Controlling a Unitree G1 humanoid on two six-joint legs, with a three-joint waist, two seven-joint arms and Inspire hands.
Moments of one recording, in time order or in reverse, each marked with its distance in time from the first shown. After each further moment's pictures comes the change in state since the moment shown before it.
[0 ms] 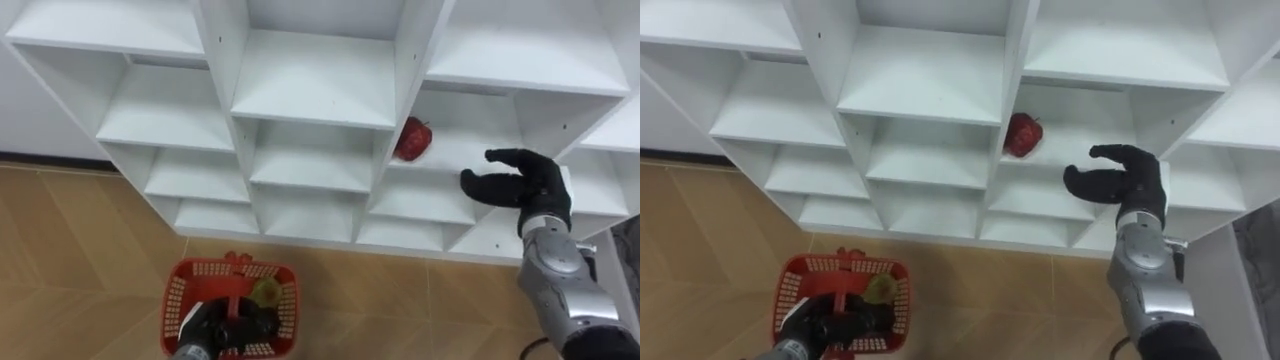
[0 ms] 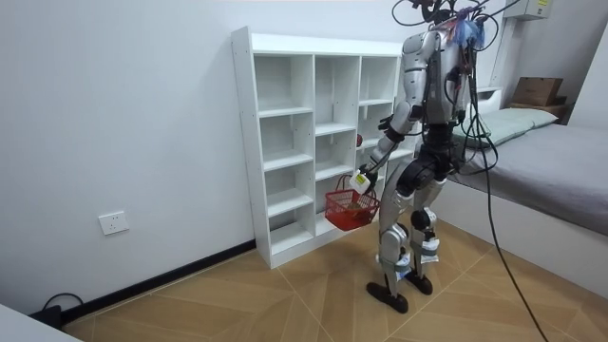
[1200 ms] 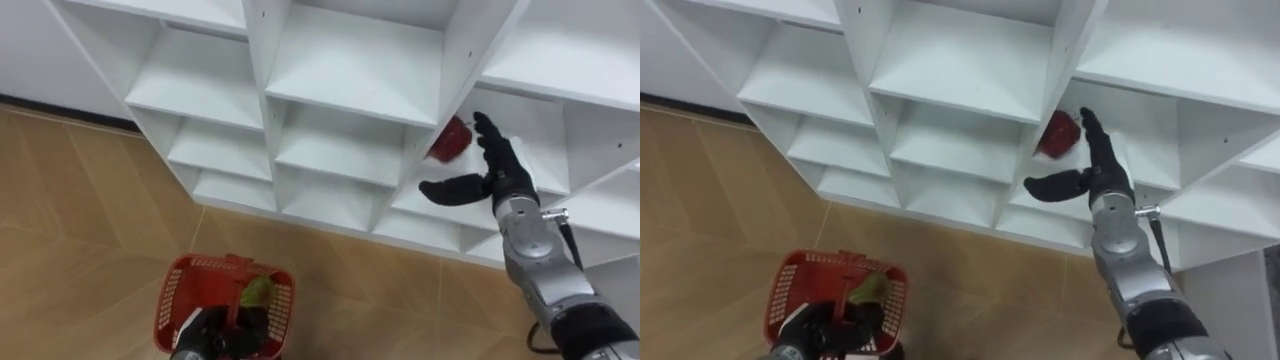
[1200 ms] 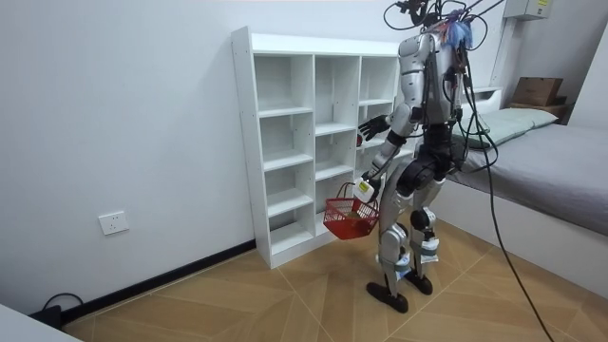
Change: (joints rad) left arm -0.025 0.030 -0.062 0.073 0.021 -0.016 -0.020; right arm -0.109 -0.015 0.154 0.120 -0.222 -0.024 0.137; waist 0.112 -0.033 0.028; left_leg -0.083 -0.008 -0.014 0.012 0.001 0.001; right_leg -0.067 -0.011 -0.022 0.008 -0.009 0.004
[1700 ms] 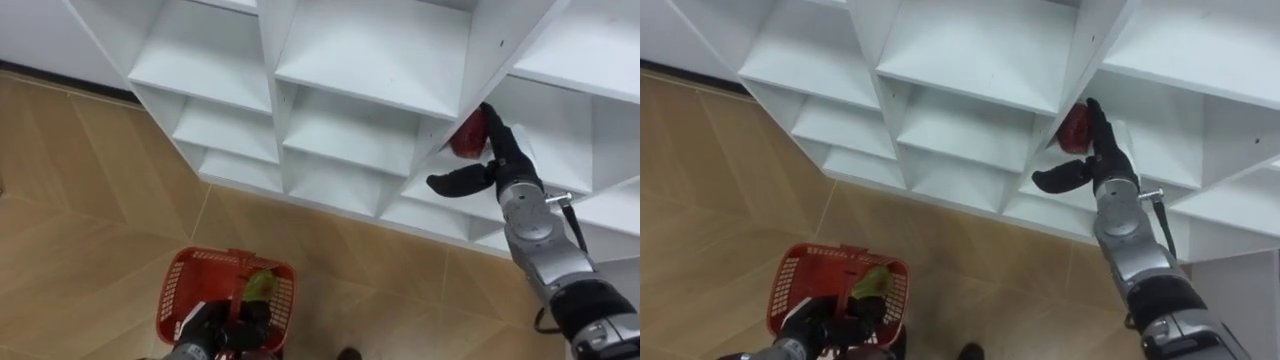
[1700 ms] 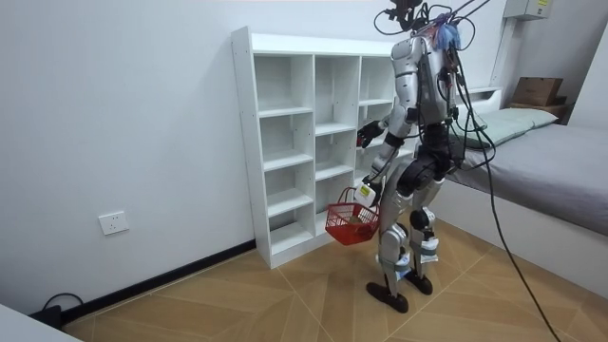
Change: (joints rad) left arm -0.035 0.000 -0.018 0.005 0.000 -0.001 -0.011; right arm -0.096 -0.005 0.001 0.115 -0.079 0.016 -0.006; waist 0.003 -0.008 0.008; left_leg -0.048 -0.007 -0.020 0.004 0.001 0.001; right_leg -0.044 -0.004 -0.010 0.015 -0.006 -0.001
